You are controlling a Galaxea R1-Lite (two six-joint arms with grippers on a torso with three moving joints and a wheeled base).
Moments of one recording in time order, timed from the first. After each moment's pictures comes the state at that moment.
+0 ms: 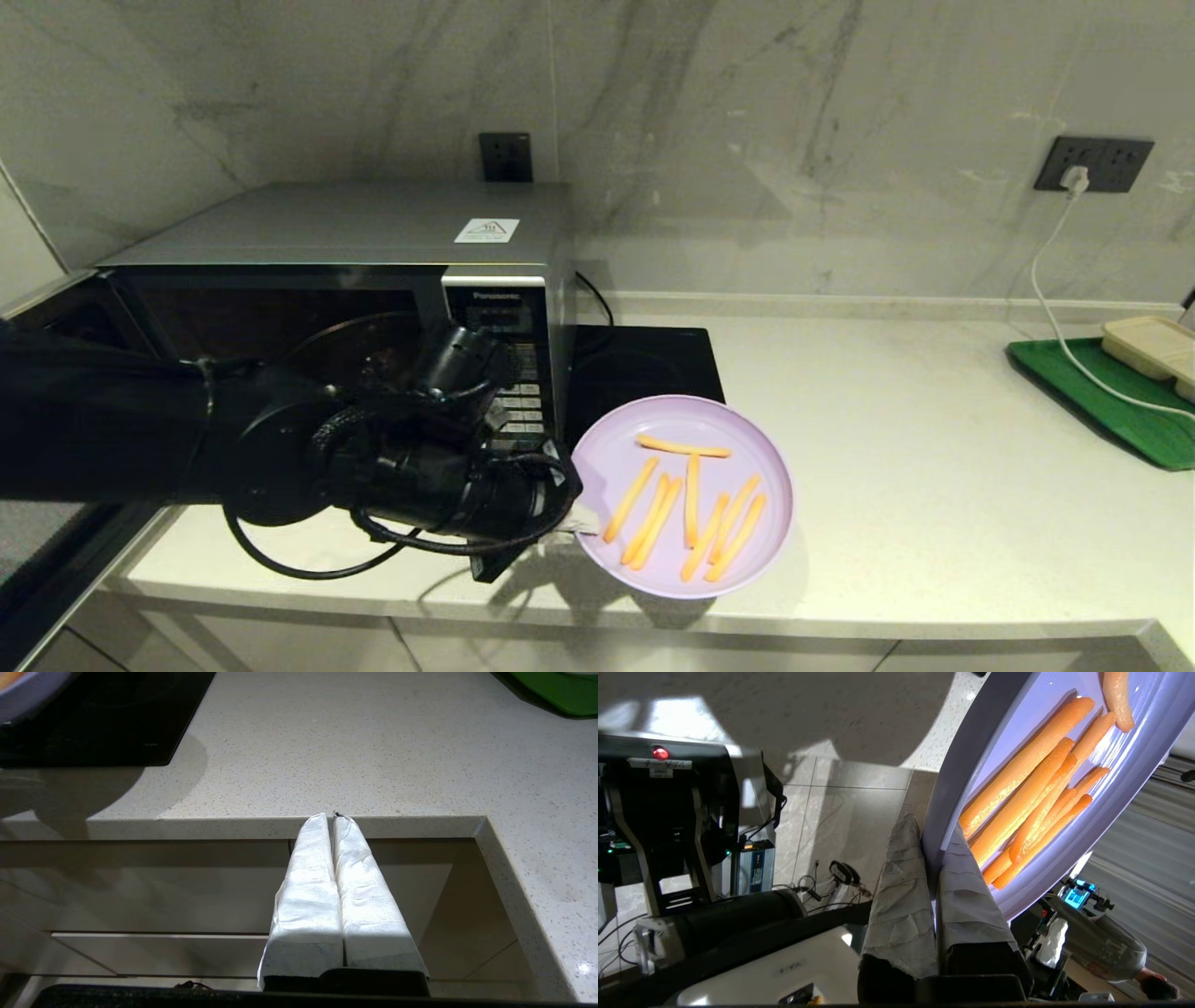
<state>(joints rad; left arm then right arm) -0.63 1.83 -1.12 0.14 -0.35 -1.09 0.00 0.00 -0.07 0.17 -0.04 0.09</state>
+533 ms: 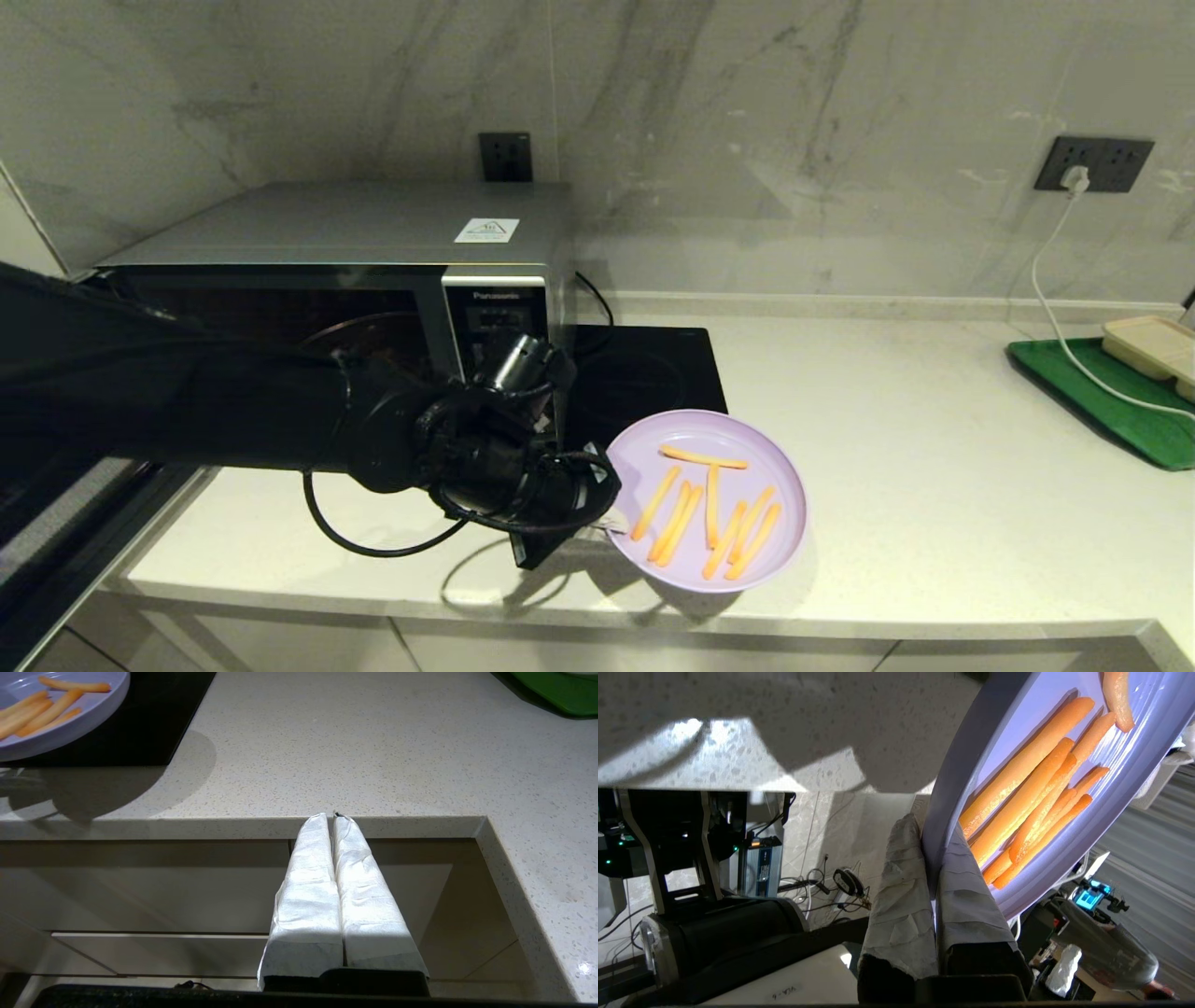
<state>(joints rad) -0.65 1.98 -1.27 0.20 -0.34 -1.08 0.00 0.00 -0.07 0.17 -0.04 0.09</state>
